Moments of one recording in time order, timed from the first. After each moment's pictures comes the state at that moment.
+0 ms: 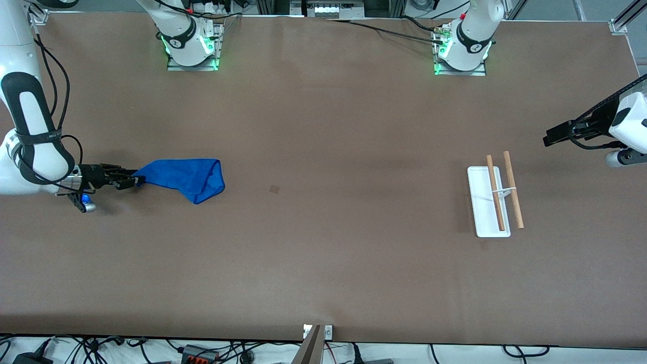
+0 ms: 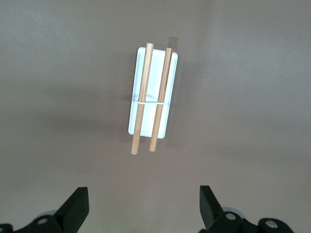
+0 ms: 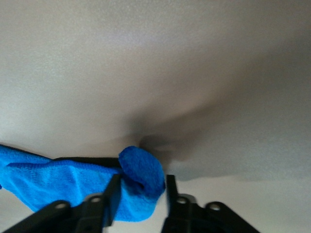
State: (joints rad) left arm 0.12 0.08 -0.08 -1.62 -0.03 1.57 -0.15; right arm -0.37 0.68 0.02 -1.75 0.38 1.89 -0.05
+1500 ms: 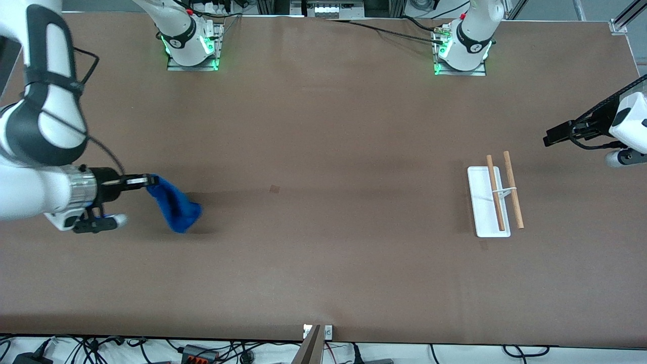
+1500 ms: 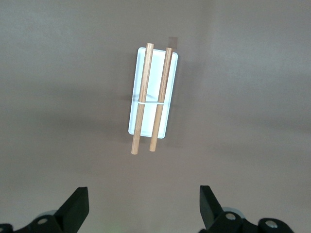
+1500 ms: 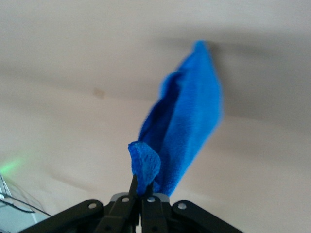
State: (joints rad) left arm 0.12 0.08 -0.08 -1.62 -0.03 1.57 -0.15; right arm 0.06 0.59 0.05 -1.16 0.27 1.40 -0.04
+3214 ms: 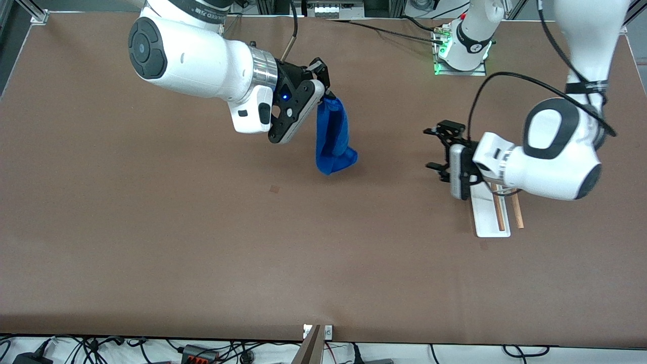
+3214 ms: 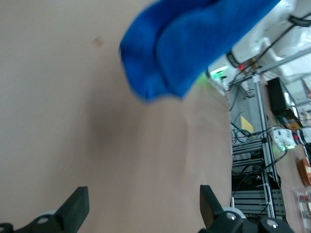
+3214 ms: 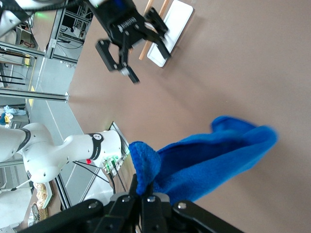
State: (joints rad) left arm -0.10 0.41 -0.11 -1.62 -0.74 1.54 1.15; right arm 0.44 0.49 0.22 -1.07 0.62 1.68 -0.04
